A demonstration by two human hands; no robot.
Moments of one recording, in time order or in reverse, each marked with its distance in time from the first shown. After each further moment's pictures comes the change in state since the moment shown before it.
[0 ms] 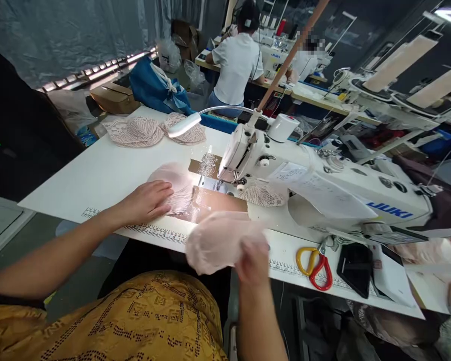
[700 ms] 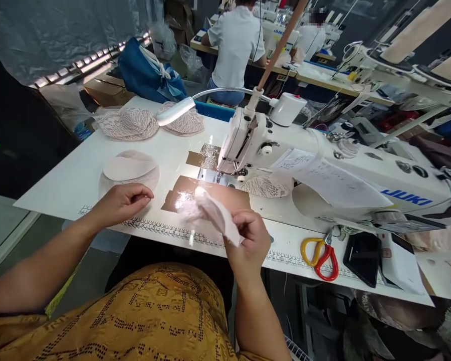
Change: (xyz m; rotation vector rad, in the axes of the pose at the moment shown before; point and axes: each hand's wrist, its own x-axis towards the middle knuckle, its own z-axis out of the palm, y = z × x) left_hand -0.030 0.003 -0.013 -0.413 0.156 -0.196; right_hand 0.010 -0.015 0.029 -0.228 0.083 -0.241
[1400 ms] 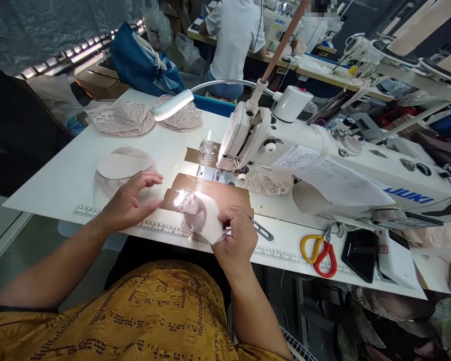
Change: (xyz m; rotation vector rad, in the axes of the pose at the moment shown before) left_hand 0.007 0.027 0.018 0.036 0.106 0.150; right_hand -0.001 0.000 0.015 -0.377 -0.041 -0.221
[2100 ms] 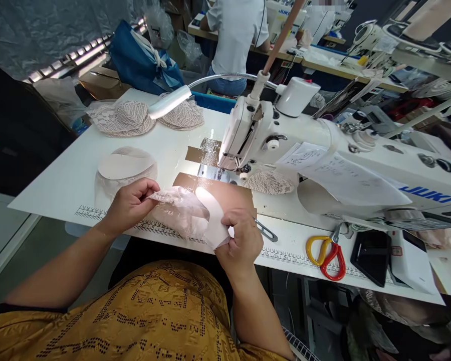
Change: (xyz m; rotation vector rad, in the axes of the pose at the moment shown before) left_hand -0.001 -0.011 0.010 -0.084 0.078 -0.213; right_hand -0.001 0.006 -0.004 -0.052 0.066 -0.074
